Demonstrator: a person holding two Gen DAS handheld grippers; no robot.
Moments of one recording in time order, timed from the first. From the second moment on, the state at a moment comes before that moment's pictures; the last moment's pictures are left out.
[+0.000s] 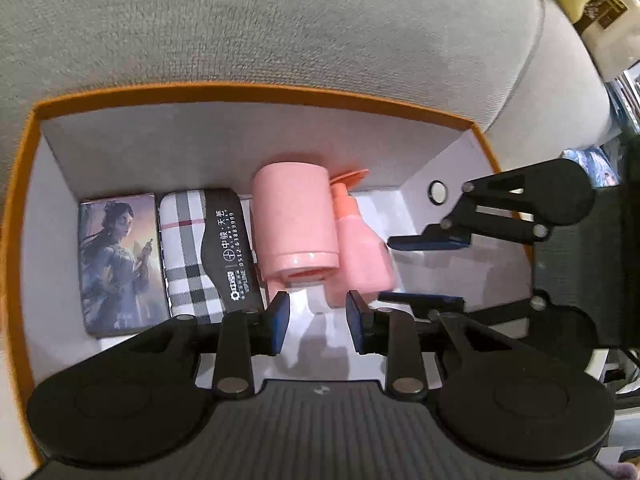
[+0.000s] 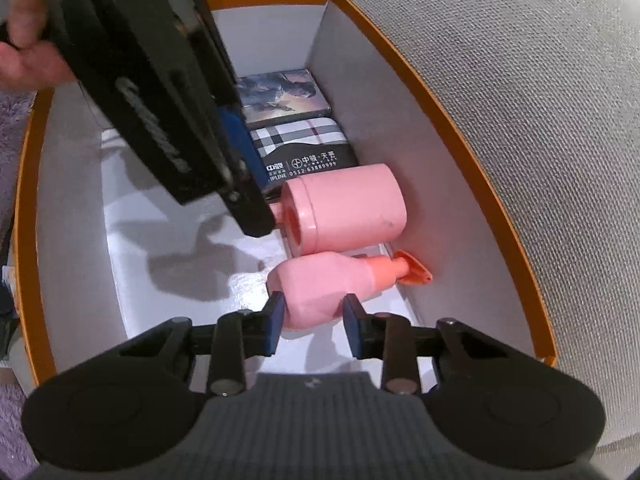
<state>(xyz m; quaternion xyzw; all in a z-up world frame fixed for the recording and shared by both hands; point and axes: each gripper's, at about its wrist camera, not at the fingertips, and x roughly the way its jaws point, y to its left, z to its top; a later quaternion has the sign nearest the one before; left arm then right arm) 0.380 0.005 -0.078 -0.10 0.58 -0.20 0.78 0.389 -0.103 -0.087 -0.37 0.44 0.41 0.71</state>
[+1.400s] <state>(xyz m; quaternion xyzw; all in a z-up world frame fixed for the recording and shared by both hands) 0.154 -0.012 -0.069 -0.13 0.55 -0.16 0.81 0.156 -0.242 -0.094 0.13 0.47 0.10 0.87</state>
